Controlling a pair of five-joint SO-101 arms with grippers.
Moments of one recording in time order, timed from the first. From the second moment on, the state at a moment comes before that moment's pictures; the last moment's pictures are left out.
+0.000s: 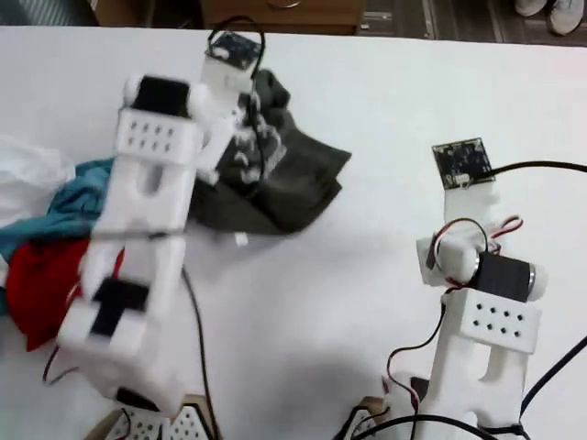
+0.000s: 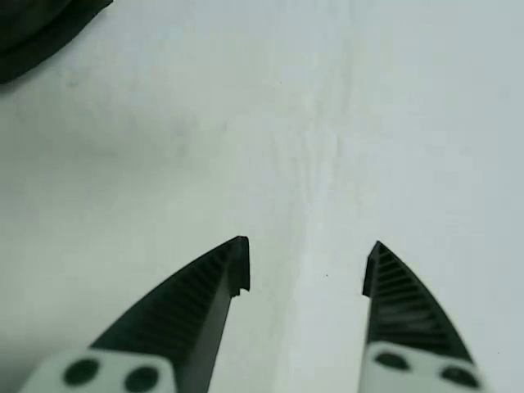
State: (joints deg) left arm 4.6 7.7 -24.7 101.4 -10.8; right arm 10.7 -46.2 41.2 75.6 26.0
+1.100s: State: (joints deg) left arm 26.9 -14.3 -2.7 98.9 -30.5; right arm 25.5 -46.2 41.2 75.6 26.0
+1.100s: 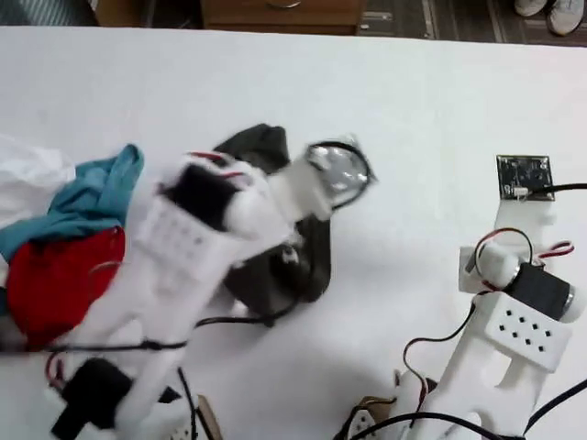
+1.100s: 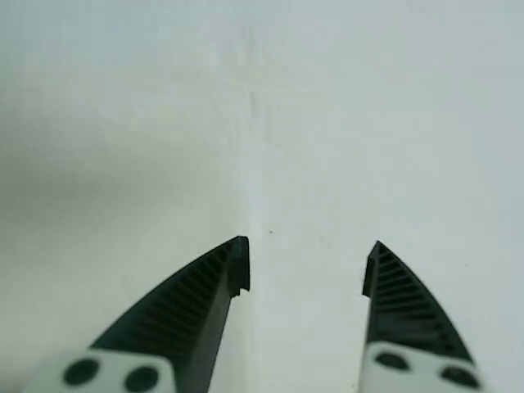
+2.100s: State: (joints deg) left arm -43.3 -8.0 -20.3 100.3 -24.8; right arm -24.3 -30.9 29.1 75.2 26.0
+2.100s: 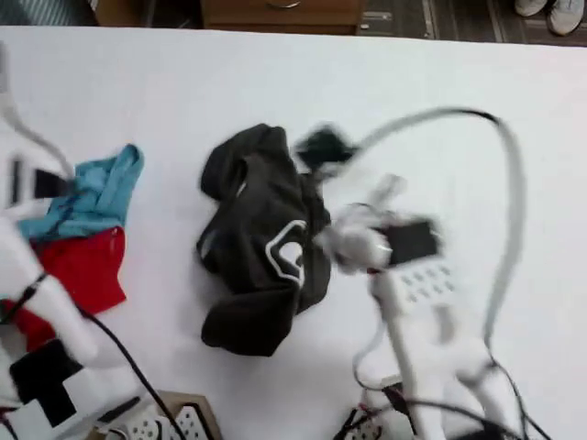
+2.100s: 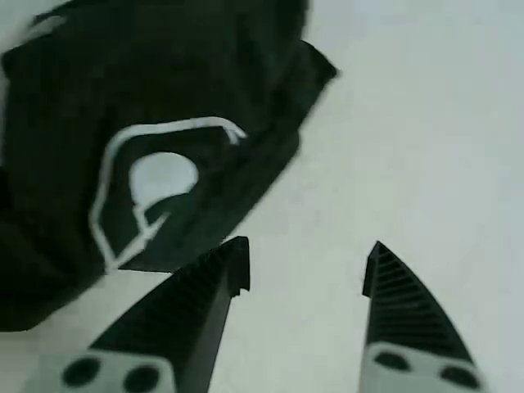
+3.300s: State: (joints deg) left arm -61.7 -7.8 -9.9 94.5 -24.8; right arm -36.7 30.6 -18.8 84.1 28.3
